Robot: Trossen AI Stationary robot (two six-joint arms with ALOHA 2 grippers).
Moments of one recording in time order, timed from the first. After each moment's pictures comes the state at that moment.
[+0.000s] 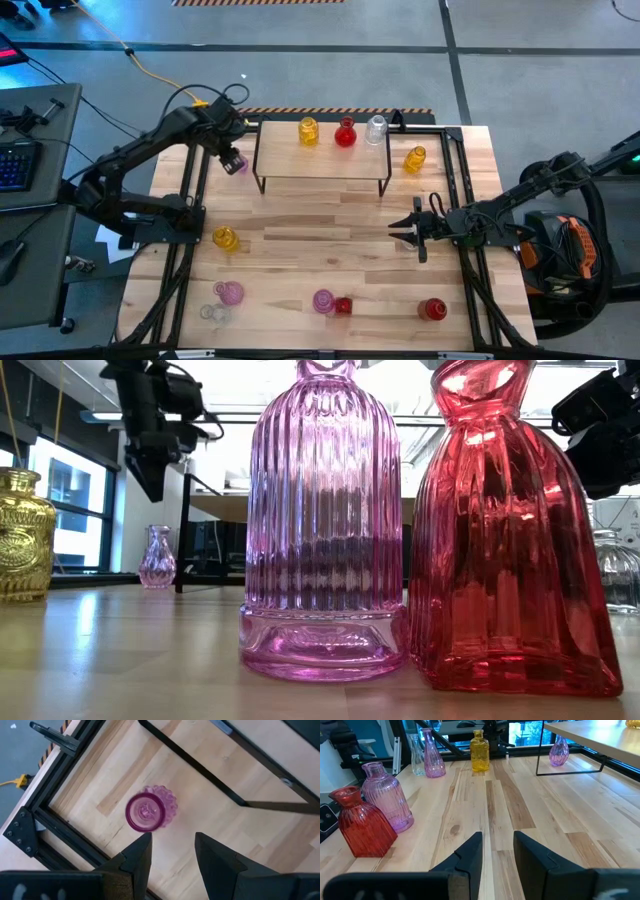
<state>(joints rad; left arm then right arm) 0.83 1.22 1.06 -1.12 -0.06 0.18 0.42 0.71 0.01 0.49 0.39 0.16</state>
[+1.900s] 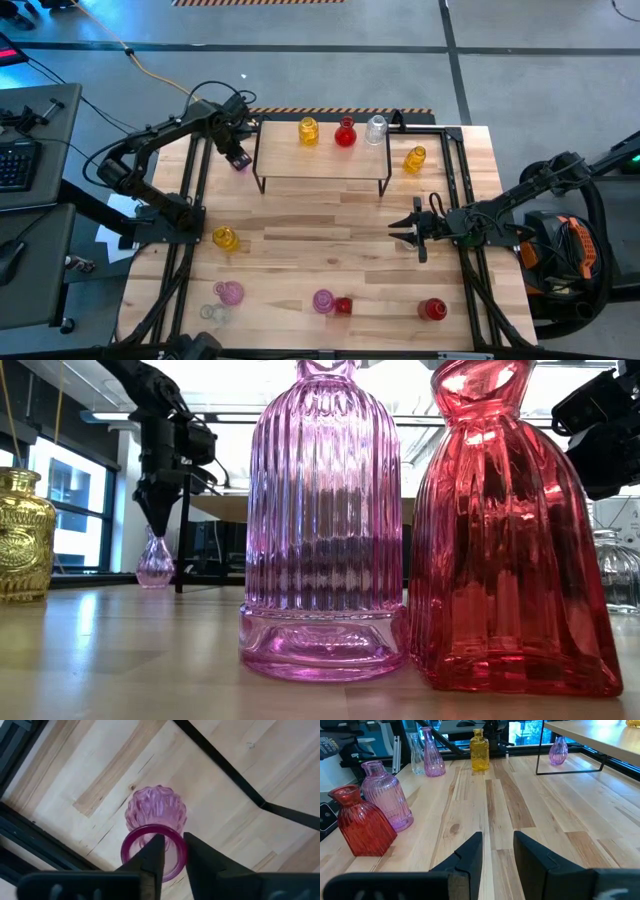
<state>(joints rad) 0.93 1.47 1.06 -1.07 0.01 0.23 0.42 0.71 0.01 0.48 0.39 0.16</state>
